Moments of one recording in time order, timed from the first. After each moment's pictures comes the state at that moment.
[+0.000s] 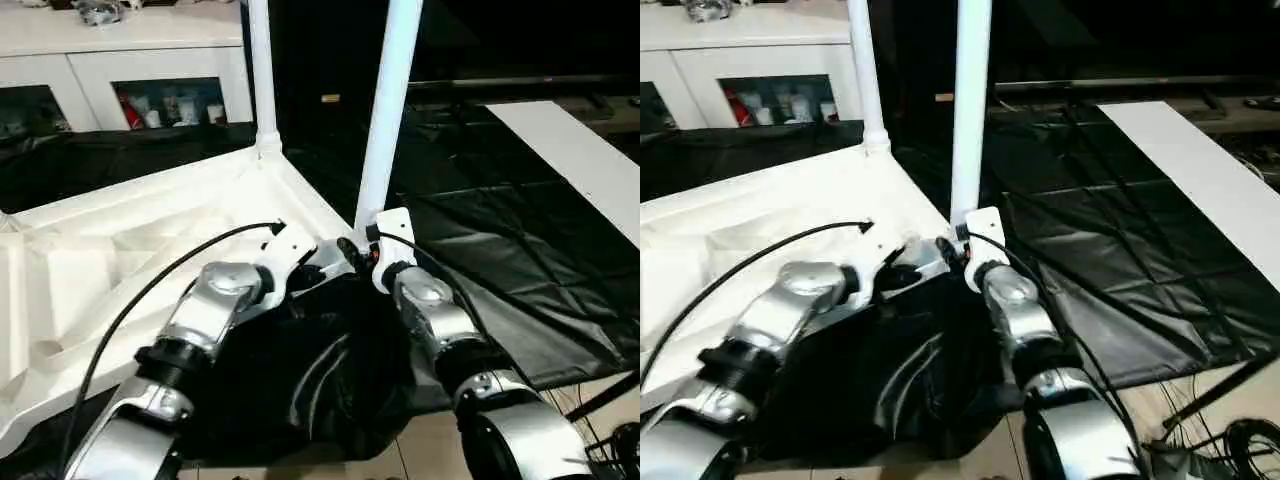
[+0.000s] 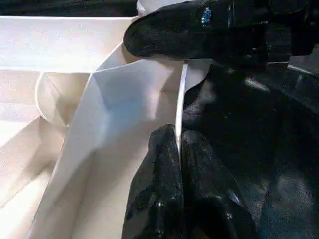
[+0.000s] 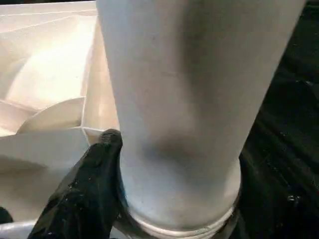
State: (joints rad) left arm -0.61 0.20 -0.23 0.56 0.06 0.33 -0.70; right arm -0.71 0.03 0.01 1.01 0.02 -0.08 0.20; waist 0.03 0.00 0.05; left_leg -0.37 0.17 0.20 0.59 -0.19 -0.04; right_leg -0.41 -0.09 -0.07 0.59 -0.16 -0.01
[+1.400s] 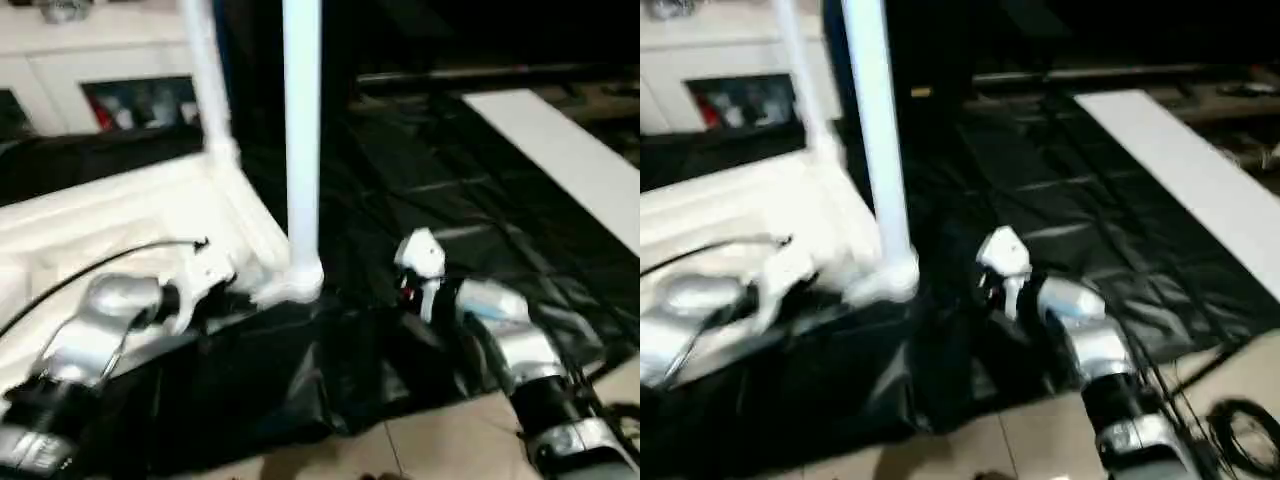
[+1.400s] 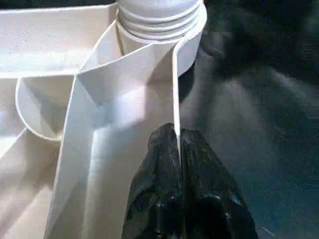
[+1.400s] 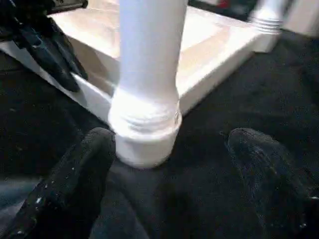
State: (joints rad) left arm -0.35 0.64 -0.21 0.22 -0.06 0.29 -1.14; right arm -0.45 -0.24 0.19 0.53 0.10 -0.09 0.95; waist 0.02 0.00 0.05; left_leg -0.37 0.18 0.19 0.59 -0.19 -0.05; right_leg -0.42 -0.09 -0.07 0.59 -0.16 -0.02
